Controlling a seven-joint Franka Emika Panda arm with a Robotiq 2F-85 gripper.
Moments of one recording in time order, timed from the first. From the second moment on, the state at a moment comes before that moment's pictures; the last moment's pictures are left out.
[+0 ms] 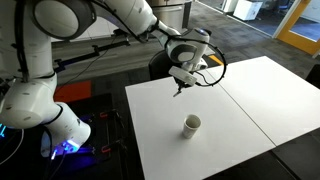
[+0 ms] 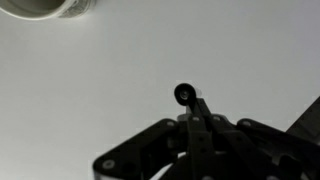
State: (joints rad) arm -0.04 0.44 0.07 -1.85 0.06 2.20 -0.66
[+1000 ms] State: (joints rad) arm -0.07 0.73 0.07 -1.47 0.05 1.78 -0.62
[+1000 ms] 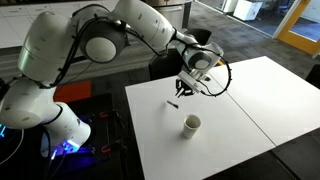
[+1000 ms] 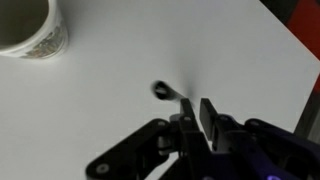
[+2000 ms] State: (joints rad) arm -0.01 0.69 0.03 -1.48 -0.22 1.94 -0.34
